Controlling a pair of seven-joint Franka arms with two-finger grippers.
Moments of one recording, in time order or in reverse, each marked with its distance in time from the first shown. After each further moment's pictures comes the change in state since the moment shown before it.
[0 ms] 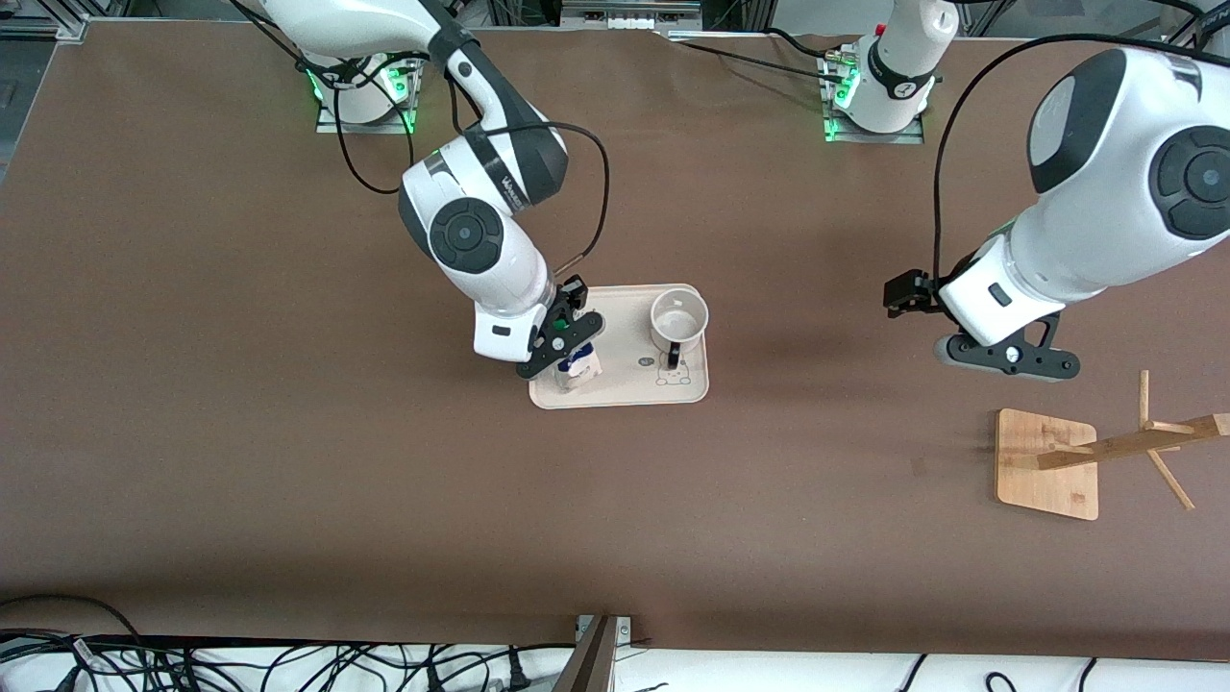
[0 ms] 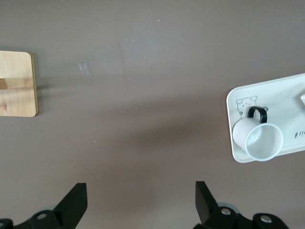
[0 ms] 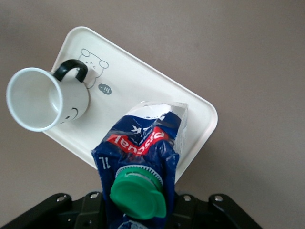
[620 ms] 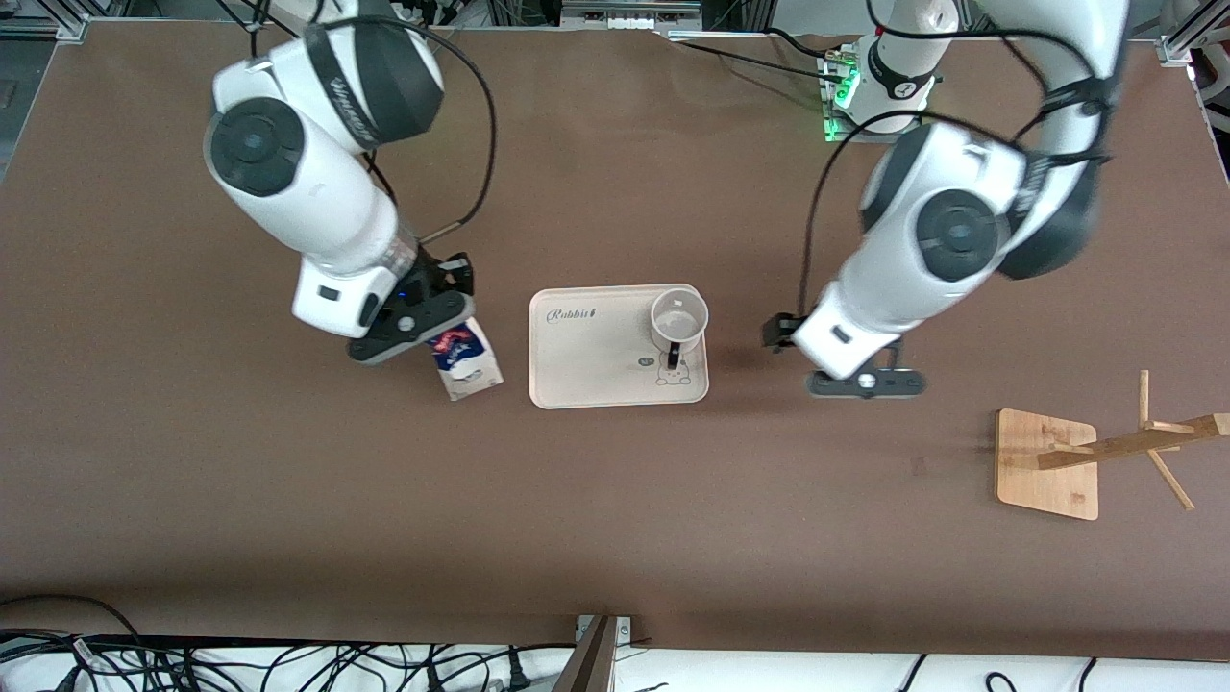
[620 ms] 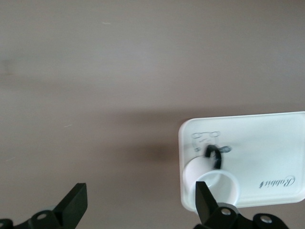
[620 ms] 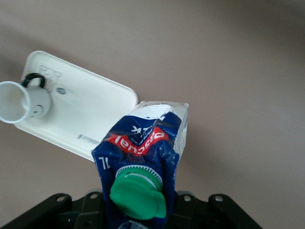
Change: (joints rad) left arm -0.210 0.144 -0.011 -0.092 -0.006 0.327 -0.326; right arm -0.010 -0.229 -0.227 0.011 -0.031 -0.227 -0.002
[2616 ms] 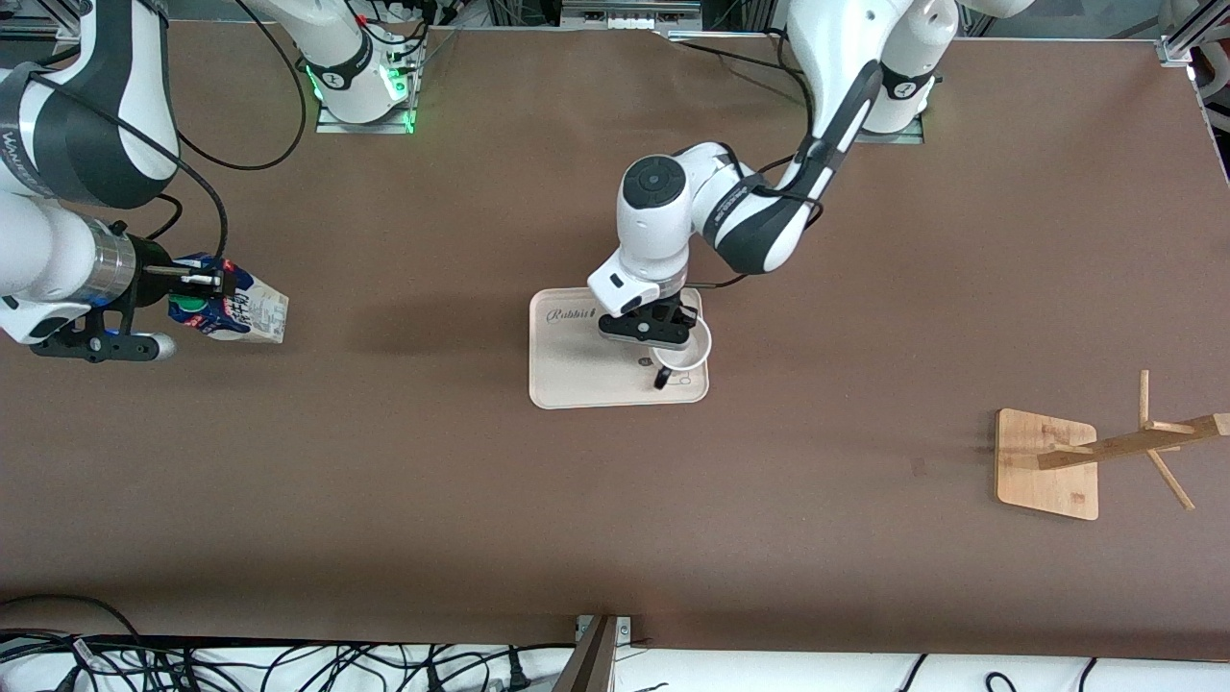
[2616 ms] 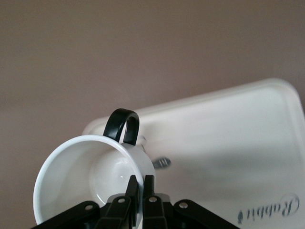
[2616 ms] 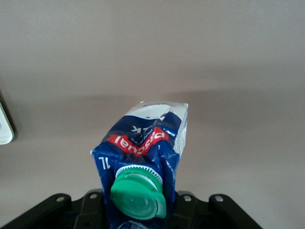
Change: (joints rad) left arm -0.289 0.118 0.032 -0.106 0.305 0.370 -0.316; right arm -0.040 -0.033 -0.391 -0.118 0.014 -0.238 0.022
